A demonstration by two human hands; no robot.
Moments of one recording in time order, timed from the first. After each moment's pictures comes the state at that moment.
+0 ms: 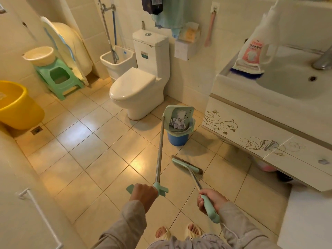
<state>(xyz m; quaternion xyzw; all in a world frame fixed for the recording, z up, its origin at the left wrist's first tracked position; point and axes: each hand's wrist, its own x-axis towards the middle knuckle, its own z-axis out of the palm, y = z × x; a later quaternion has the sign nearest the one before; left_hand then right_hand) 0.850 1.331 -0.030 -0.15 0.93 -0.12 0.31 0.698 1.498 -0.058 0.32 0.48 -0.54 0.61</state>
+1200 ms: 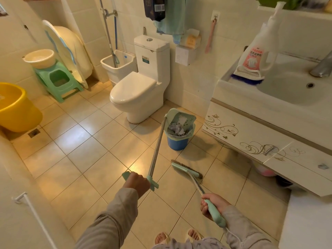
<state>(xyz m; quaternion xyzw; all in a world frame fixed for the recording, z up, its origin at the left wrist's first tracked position) 0.844 1.276 -0.014 -0.04 0.92 -0.24 0.31 0.703 1.493 -0.054 0.31 0.52 -0.52 0.60</state>
